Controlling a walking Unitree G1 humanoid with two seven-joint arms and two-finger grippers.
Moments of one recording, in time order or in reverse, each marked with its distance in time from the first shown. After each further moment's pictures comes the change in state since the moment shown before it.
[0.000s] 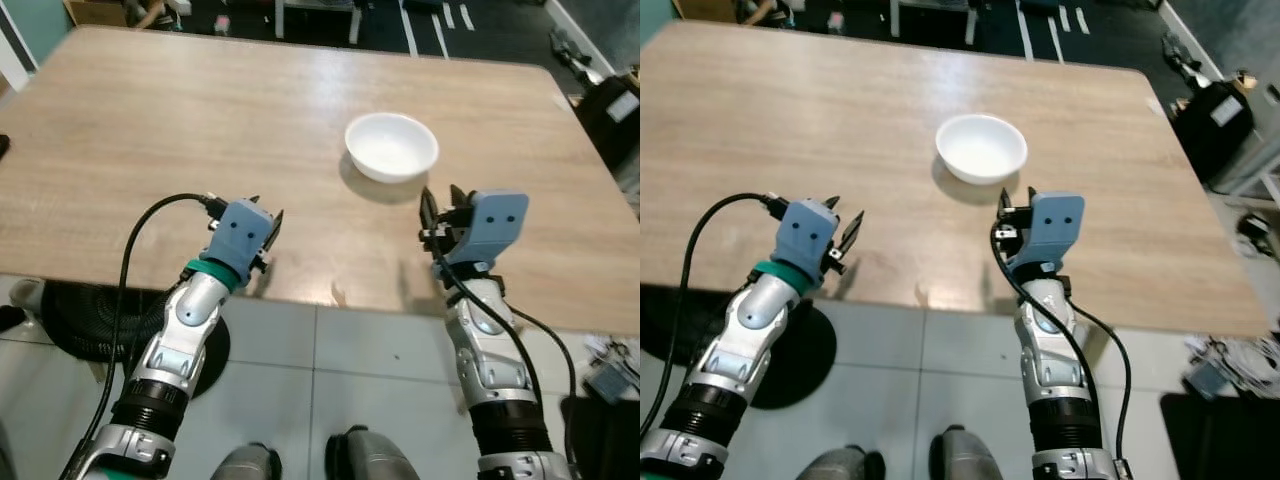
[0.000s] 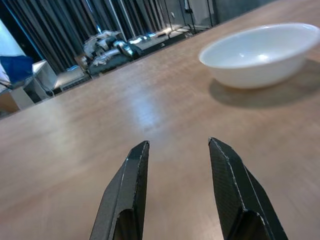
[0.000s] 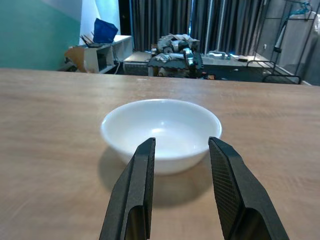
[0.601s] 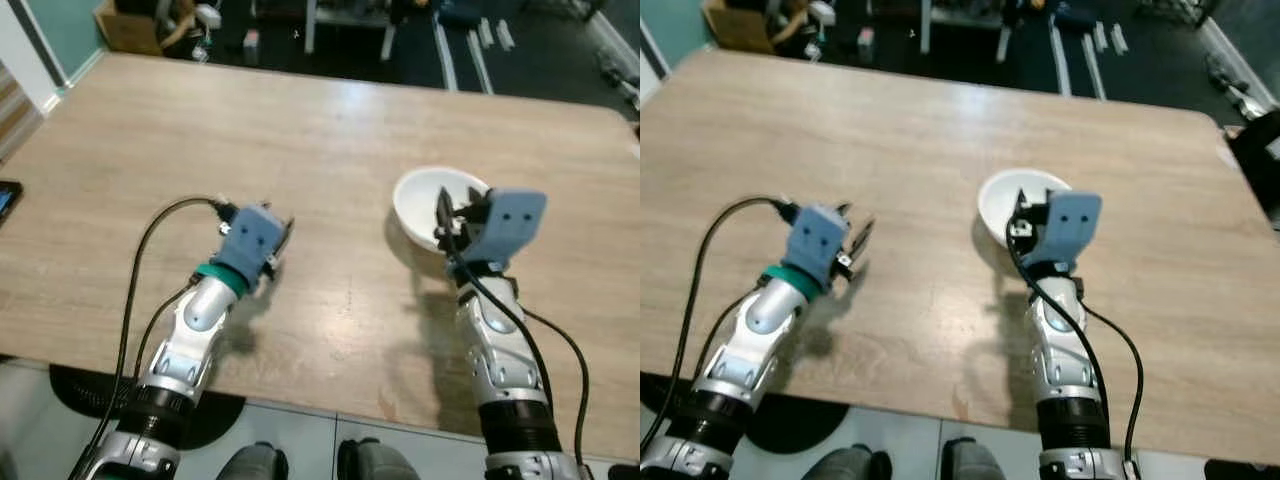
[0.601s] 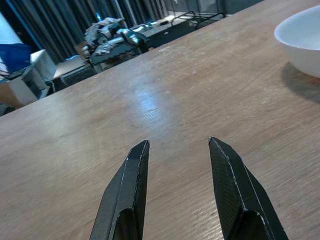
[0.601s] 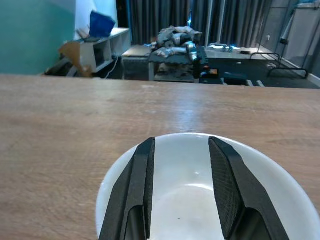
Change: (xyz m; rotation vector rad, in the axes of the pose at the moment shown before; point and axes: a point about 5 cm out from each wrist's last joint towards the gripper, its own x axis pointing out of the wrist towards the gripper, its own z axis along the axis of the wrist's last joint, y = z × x) left arm -0.002 -0.008 0.002 0.021 0.009 -0.067; right arm 0.003 -0.009 0.002 0.003 0.011 -0.070
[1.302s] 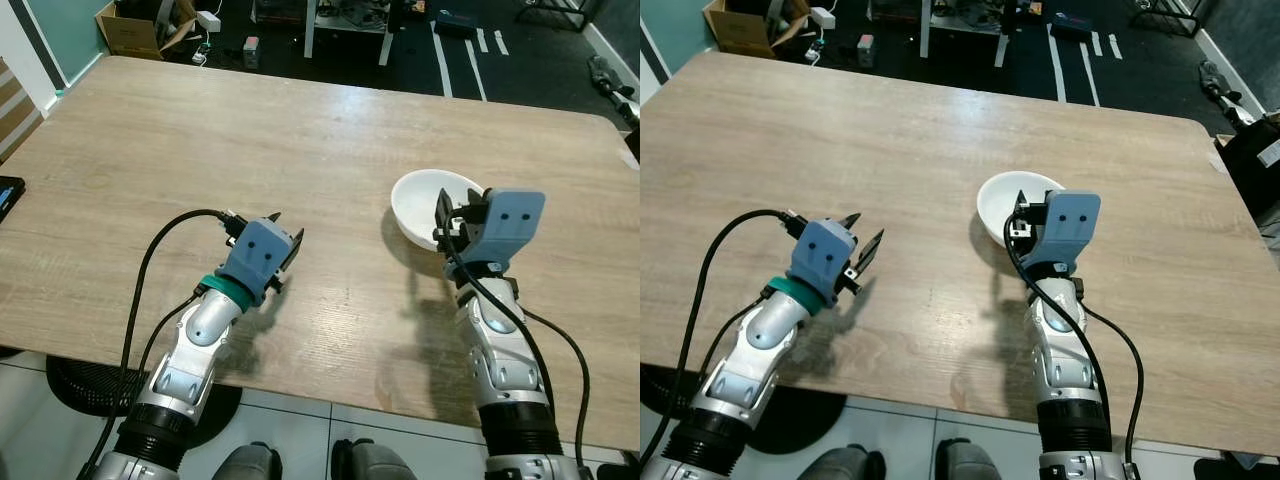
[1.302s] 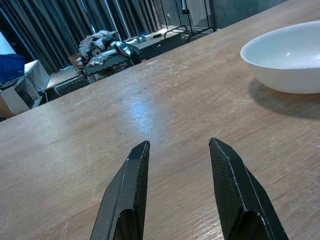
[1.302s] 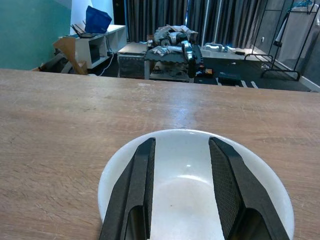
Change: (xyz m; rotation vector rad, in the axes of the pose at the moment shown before) left arm -0.013 -0.012 0.004 -0.014 -0.009 -0.022; right arm -0.003 -0.001 -0.001 -0.017 0.035 -0.005
